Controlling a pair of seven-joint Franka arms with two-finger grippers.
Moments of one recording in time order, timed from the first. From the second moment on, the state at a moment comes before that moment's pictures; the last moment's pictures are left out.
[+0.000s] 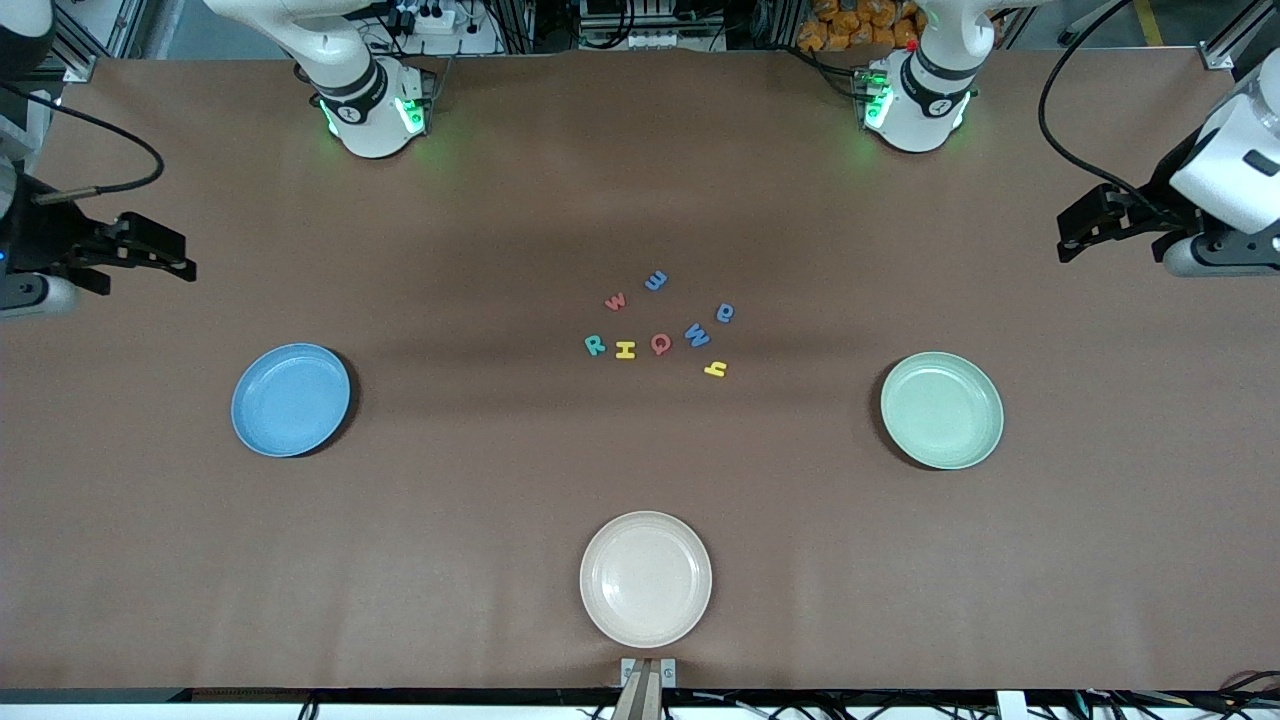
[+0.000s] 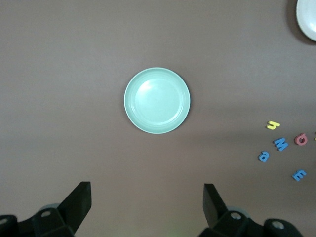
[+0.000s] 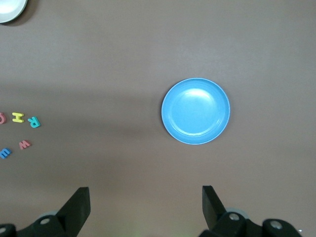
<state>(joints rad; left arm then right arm) 0.05 0.01 -0.19 -1.55 0.02 1.53 -0.12 0.13 0.10 -0.10 -1.46 0.06 1.47 -0.07</state>
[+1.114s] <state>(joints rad) 0.05 -0.09 -0.36 -2.02 -0.03 1.94 -0.12 0.49 0.25 -0.10 -1.57 0.06 1.68 0.29</state>
